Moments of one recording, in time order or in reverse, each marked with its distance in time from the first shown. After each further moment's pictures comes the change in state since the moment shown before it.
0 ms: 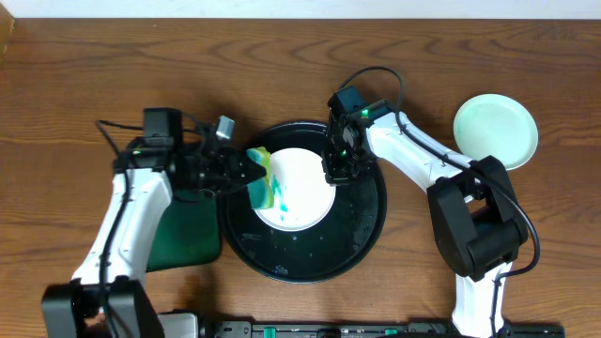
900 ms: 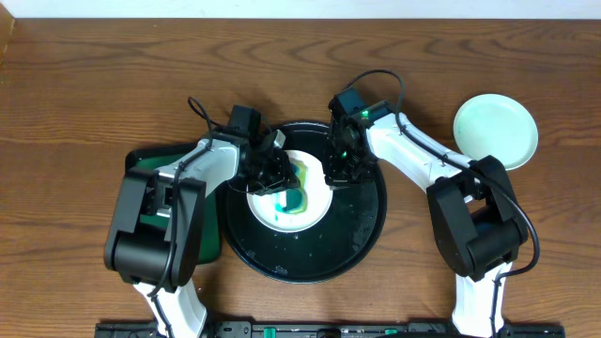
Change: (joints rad) left arm -0.253 0.423 0.074 0.235 -0.278 -0.164; right arm 0.000 0.000 -0.010 -0.014 -0.029 0.040
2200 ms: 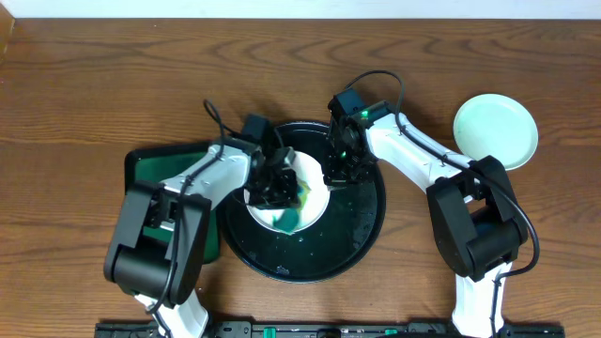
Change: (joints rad) left arm -0.097 -0.061 -0.026 -0.135 -0.035 0.131; right arm 0.000 0.000 0.000 -0.002 -0.019 0.015
